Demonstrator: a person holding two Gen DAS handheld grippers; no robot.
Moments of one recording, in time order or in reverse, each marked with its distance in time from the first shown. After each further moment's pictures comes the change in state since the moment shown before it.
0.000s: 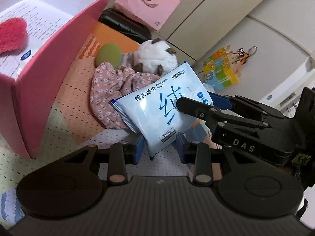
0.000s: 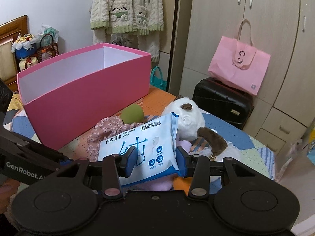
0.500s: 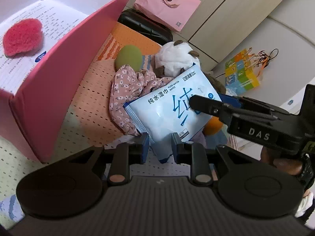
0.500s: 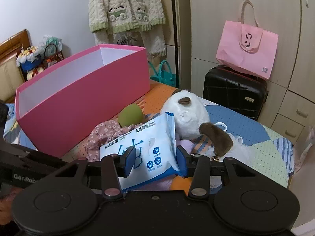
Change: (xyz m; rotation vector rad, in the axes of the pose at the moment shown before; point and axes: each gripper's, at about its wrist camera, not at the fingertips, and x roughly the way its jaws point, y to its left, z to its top) left arm 0.009 0.006 0.008 -0.047 -0.002 0.135; right arm 0.031 -0.031 0.006 0.094 0.040 0.126
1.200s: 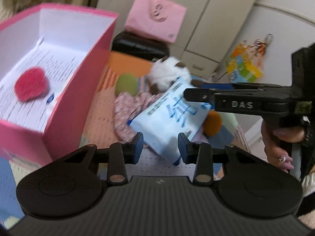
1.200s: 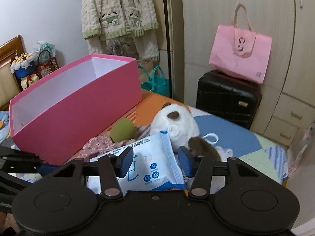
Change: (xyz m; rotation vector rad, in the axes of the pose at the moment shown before) left arm -0.029 -0.029 0.001 0.196 -0.064 0.116; right arm 0.000 -0.010 0.014 0.038 -0.021 -0.025
